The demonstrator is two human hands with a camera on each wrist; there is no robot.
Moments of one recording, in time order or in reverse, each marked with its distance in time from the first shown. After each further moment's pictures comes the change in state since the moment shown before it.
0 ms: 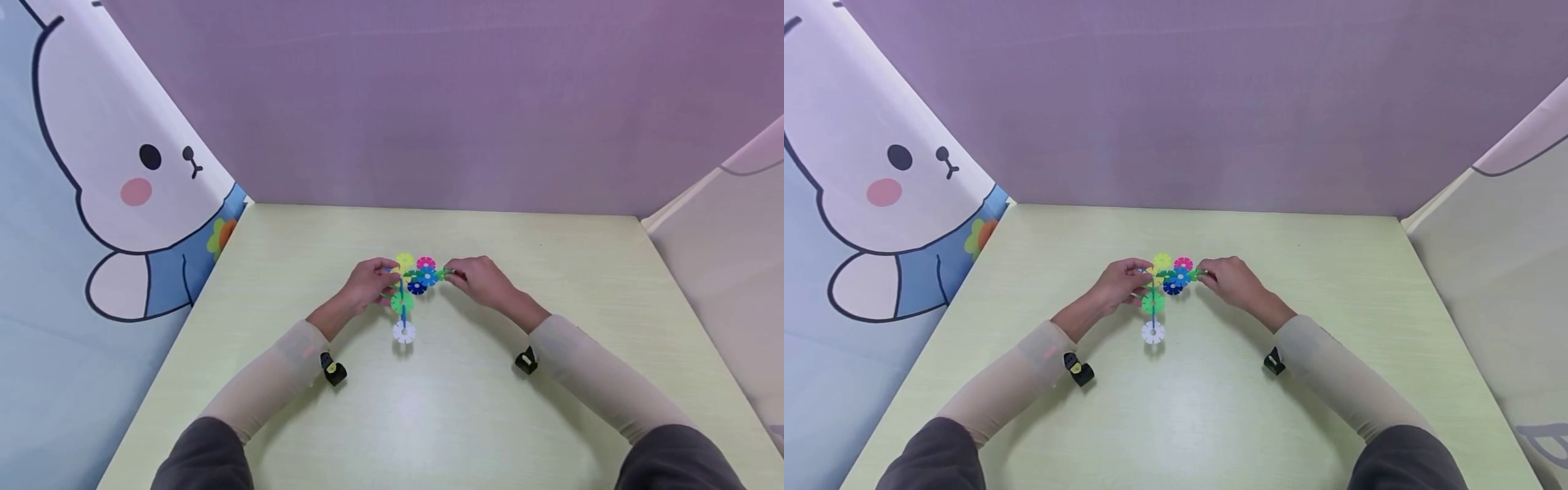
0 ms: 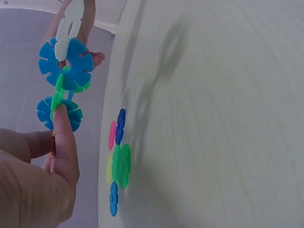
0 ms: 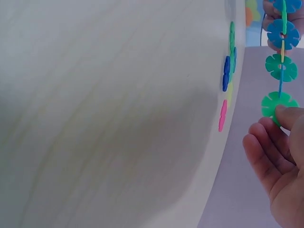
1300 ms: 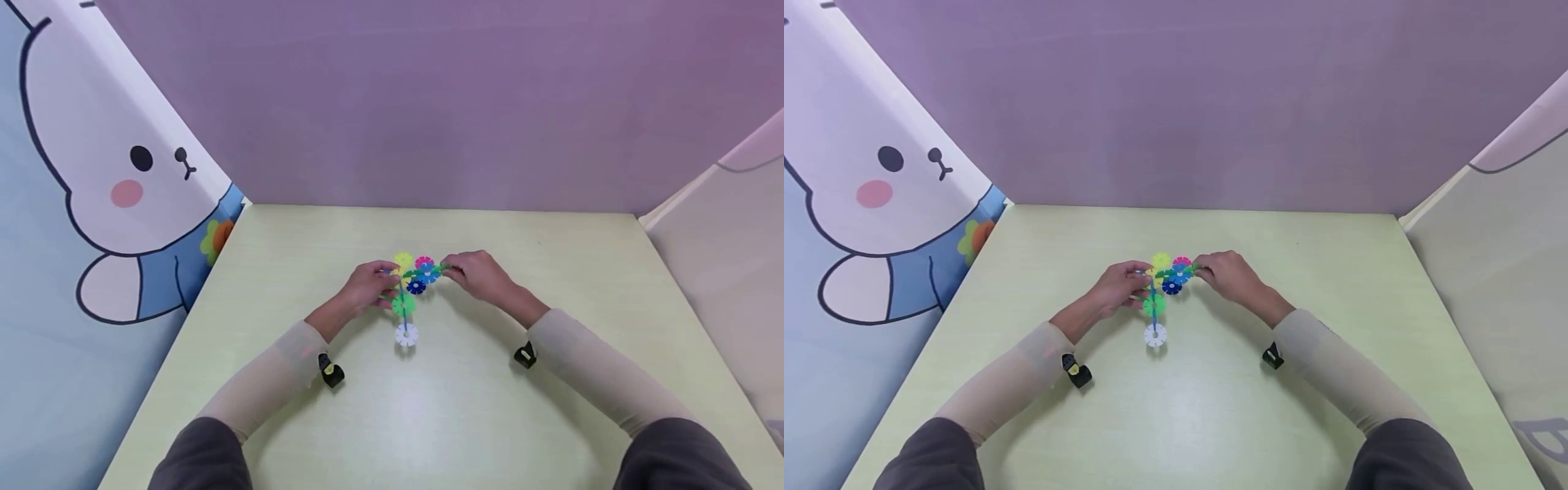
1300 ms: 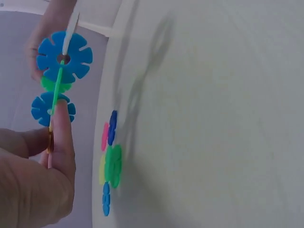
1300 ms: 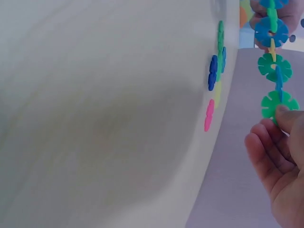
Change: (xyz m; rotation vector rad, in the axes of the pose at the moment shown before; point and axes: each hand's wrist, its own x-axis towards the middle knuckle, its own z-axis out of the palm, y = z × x) left_hand 0.003 -0.007 0.001 -0.038 -0.026 -0.015; right_hand 0.002 -0.006 -0.009 -0.034 0.075 -0.099
